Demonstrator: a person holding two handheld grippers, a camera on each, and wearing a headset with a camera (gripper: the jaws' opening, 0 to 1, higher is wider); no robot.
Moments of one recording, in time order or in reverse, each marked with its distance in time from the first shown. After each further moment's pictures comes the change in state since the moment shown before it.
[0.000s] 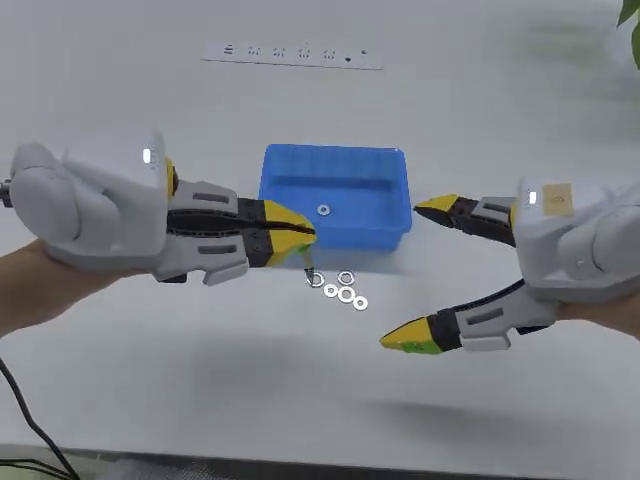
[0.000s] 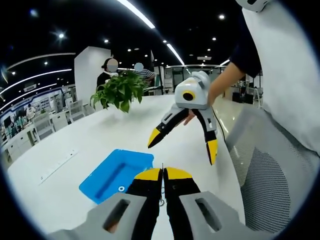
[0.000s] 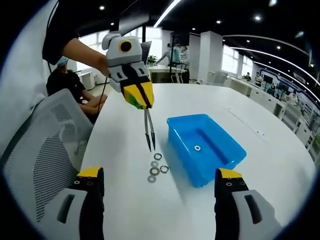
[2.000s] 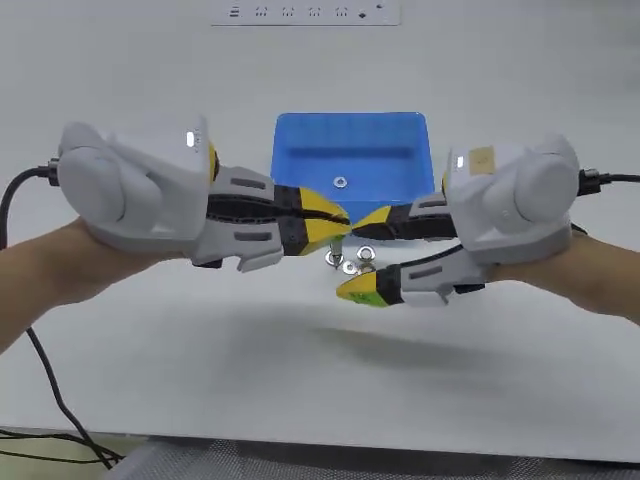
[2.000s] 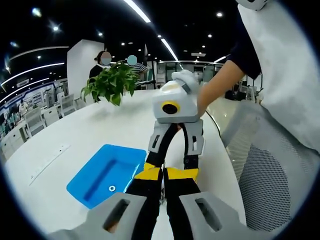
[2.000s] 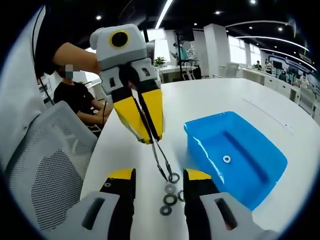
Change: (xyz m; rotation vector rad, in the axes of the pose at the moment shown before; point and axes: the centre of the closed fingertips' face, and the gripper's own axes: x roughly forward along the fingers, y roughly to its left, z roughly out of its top) left arm 0.021 -0.005 -0.007 -0.019 0.043 -0.081; right arm 0.068 0.014 0.017 0.103 -0.031 0.163
